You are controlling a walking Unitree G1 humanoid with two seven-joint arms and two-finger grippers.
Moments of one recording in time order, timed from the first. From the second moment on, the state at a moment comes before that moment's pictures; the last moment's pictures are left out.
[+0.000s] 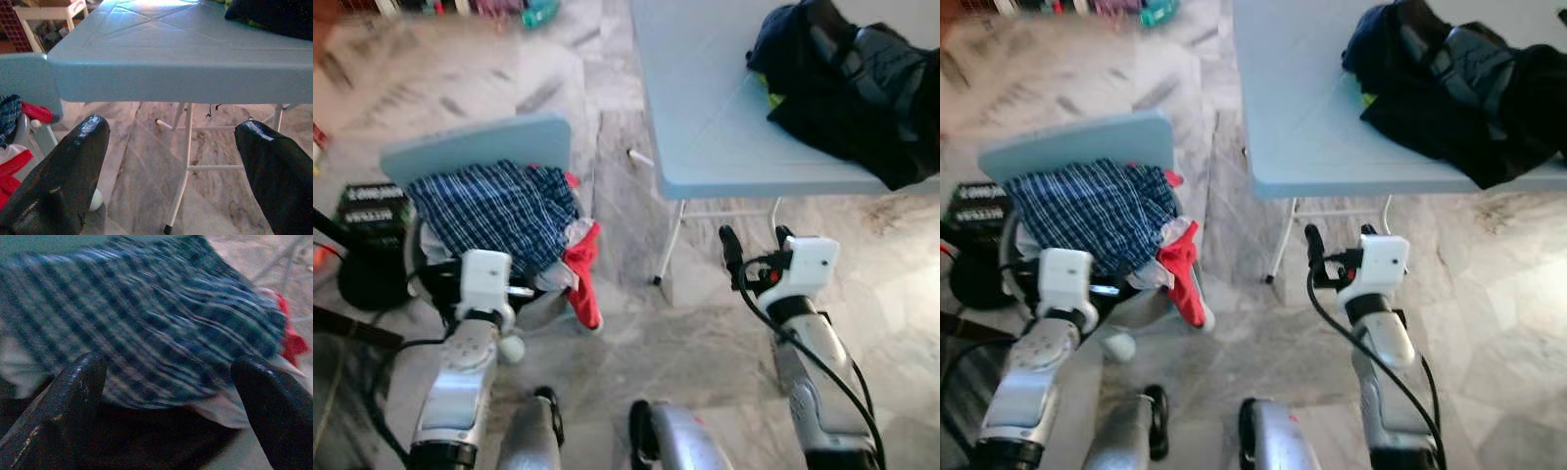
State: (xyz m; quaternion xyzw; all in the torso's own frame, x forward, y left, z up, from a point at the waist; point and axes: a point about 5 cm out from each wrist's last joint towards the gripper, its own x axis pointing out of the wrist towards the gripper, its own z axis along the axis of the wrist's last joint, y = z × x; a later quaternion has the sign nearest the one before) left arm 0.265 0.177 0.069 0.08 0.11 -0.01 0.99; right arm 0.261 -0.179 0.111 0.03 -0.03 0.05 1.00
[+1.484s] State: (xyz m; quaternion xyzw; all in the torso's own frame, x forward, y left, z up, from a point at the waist) left arm 0.302 0.188 0.104 0.13 0.01 -0.01 0.99; right arm 0.265 -0.167 0.119 0.02 -0.03 0.06 1.00
